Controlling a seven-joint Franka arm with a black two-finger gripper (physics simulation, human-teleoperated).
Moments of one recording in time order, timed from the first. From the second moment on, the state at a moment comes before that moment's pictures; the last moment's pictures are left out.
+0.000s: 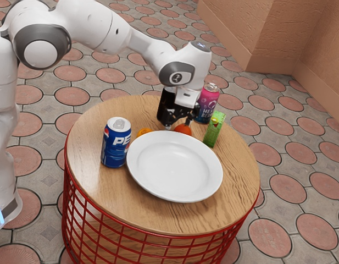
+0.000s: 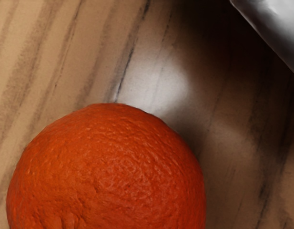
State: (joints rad) arm -0.26 0.14 0.39 -1.92 -0.05 2.07 1.39
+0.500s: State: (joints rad) arm -0.25 0.15 0.39 -1.91 -0.06 2.07 1.39
